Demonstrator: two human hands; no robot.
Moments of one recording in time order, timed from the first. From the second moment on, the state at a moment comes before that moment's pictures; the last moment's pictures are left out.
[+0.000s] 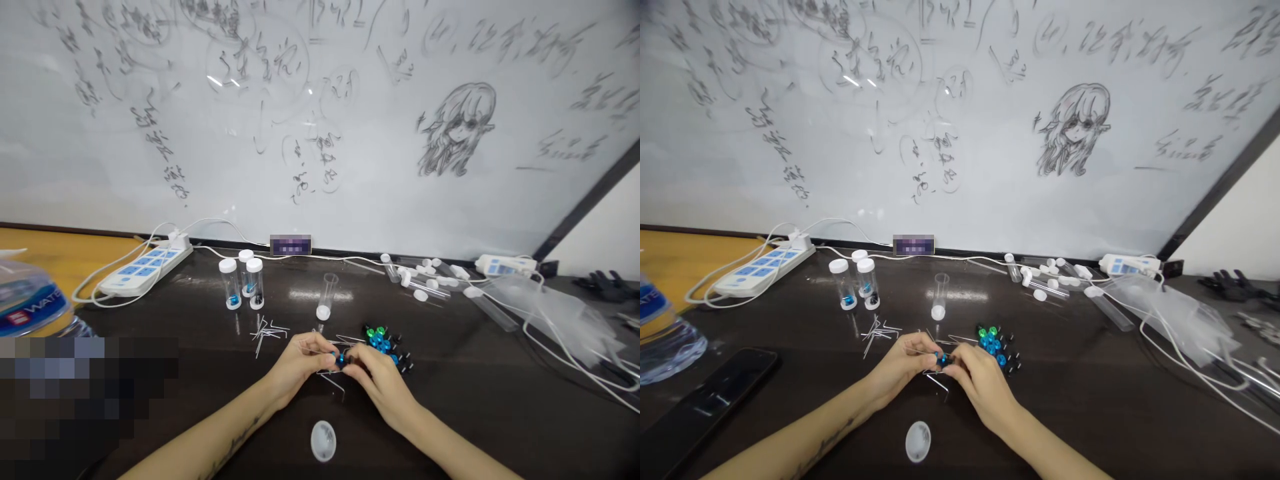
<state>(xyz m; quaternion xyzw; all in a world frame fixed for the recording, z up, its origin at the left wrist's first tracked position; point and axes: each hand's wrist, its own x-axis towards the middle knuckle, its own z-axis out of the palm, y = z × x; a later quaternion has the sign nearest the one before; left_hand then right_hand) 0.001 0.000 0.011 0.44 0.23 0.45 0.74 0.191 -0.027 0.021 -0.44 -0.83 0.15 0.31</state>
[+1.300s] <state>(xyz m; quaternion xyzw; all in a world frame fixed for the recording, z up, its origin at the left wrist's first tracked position) -0.001 0.001 0.010 0.44 0.22 0.45 0.75 0.191 -0.027 0.020 -0.45 -0.80 0.20 0.34</state>
